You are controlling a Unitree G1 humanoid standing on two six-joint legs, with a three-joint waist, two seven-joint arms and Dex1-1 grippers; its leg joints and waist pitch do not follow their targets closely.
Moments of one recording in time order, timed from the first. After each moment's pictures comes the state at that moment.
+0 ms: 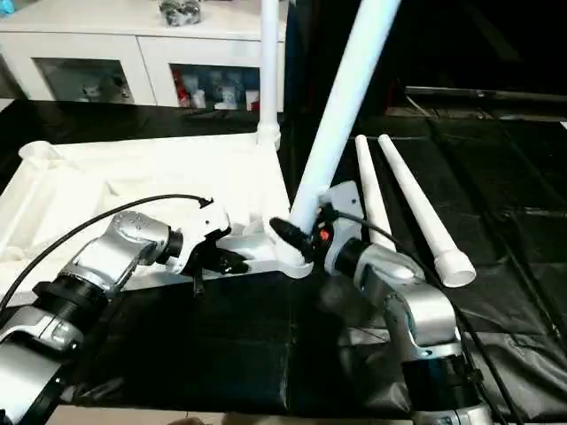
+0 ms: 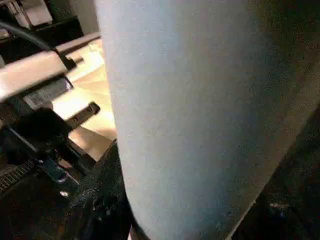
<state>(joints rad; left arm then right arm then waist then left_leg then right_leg) -0.69 0.36 -0.37 0.58 0.01 0.34 -1.14 -0.32 -0.26 0.07 0.01 0.38 0.54 0.58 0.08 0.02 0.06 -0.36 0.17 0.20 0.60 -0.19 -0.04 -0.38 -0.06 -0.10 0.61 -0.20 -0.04</state>
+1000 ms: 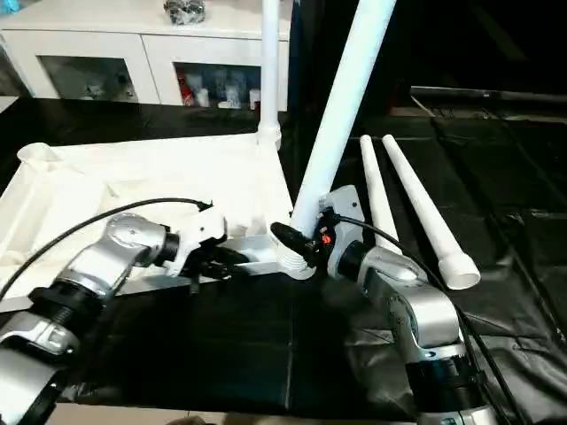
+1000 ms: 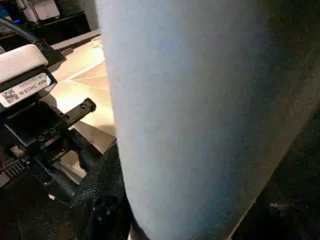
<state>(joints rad) -0.69 0.34 -0.36 0.69 0.01 0.08 -1.18 -0.31 -0.28 0.07 0.00 0.38 0.53 0.61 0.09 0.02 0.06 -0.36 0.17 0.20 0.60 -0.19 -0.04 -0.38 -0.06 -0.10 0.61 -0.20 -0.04</state>
